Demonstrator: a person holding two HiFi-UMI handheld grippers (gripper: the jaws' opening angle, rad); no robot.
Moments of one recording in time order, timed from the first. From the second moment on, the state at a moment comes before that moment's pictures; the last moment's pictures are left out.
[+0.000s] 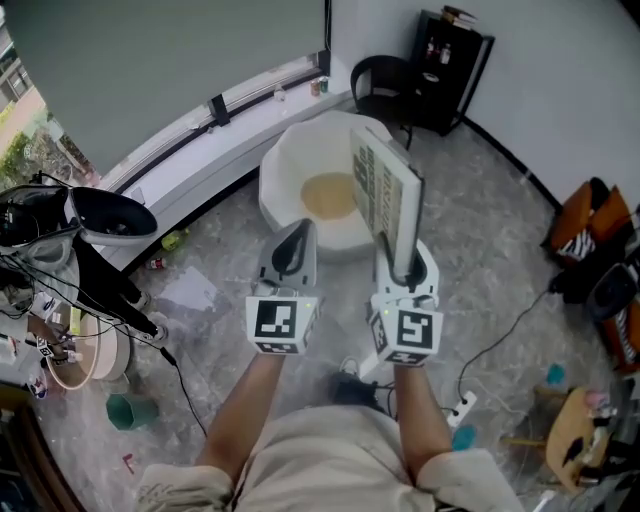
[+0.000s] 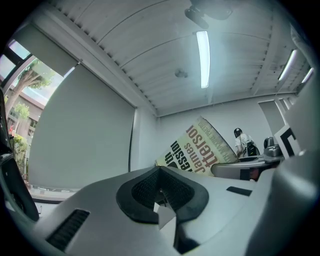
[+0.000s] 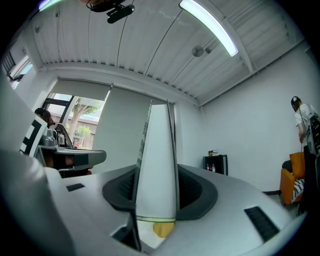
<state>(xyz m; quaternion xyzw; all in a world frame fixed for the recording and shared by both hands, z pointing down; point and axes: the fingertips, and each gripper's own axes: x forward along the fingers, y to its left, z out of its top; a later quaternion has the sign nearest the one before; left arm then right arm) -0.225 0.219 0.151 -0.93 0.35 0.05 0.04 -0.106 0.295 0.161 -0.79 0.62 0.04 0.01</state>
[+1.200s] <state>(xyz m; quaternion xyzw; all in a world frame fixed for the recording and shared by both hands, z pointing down) -0.042 0.045 0.161 -0.93 0.37 0.05 0.04 0.075 0.117 0.176 -0.77 0.64 0.04 0.00</state>
